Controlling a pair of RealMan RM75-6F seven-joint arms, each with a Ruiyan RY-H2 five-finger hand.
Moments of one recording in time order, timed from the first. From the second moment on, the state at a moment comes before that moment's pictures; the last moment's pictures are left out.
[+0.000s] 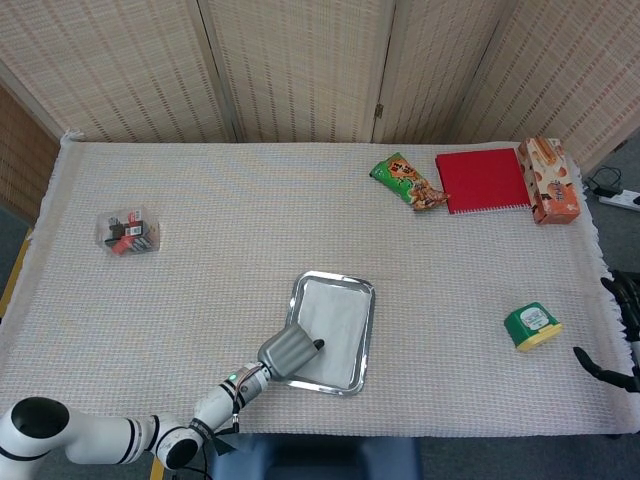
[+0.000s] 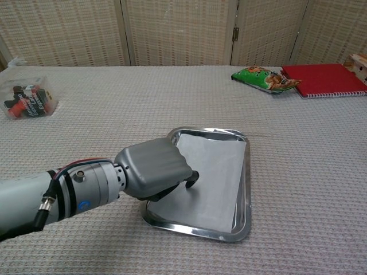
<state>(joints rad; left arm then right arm) -0.90 -1.76 -0.02 -1.47 1.17 0.86 0.97 0.00 -0.87 0.05 -1.73 -1.53 1.52 0.41</state>
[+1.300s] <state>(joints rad) -0.93 -1.74 0.01 -1.61 1.14 0.99 1.01 0.00 -0.85 0.03 -1.74 -1.56 1.54 0.44</state>
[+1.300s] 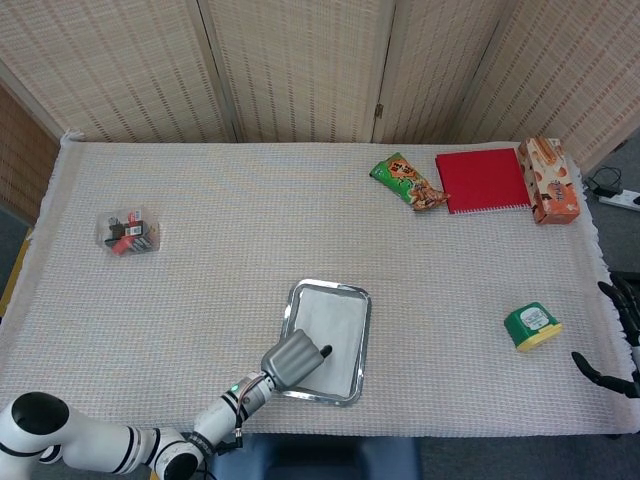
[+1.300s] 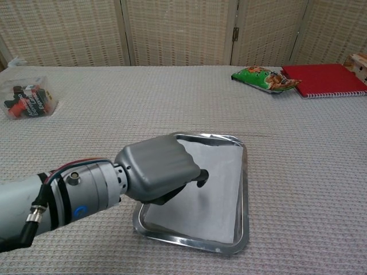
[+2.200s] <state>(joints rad) -0.63 -1.43 0.07 -1.70 1.55 1.48 0.58 0.02 -0.90 0.03 -1.73 -1.56 1.50 0.34</state>
